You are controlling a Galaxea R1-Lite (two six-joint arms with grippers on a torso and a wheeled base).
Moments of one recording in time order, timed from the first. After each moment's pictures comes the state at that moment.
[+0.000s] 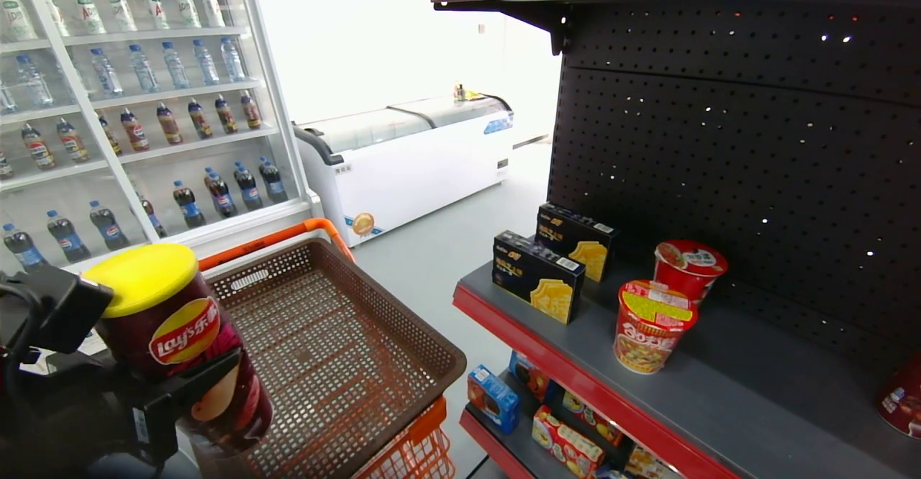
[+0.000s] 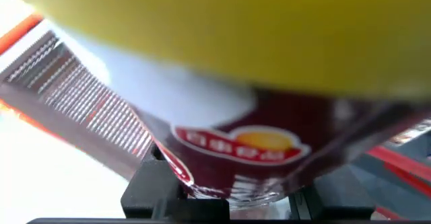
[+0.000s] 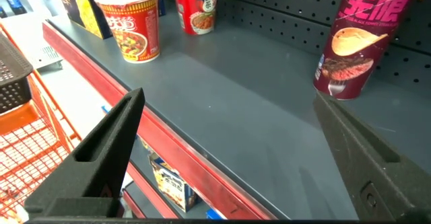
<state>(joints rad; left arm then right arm) -0.18 1.10 -0.33 -0.45 -0.09 0.05 -0.01 0.00 0.00 0.01 -0.03 0.00</state>
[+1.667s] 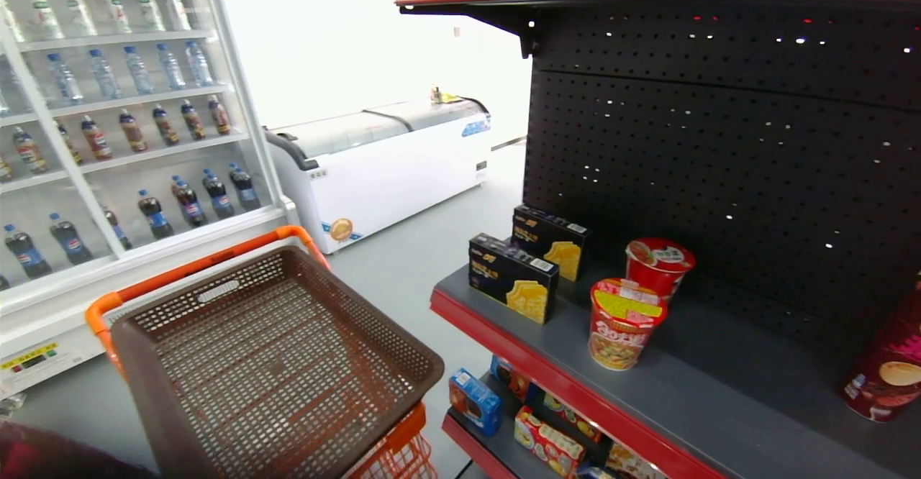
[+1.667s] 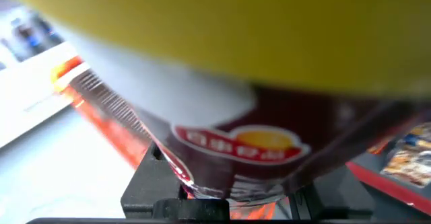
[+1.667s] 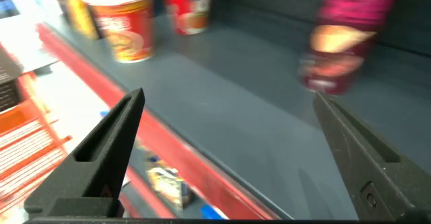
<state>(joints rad) -0.21 0.43 -0.22 -0.12 0.10 0.05 -0.01 0.00 0.00 0.01 -0.02 0.00</state>
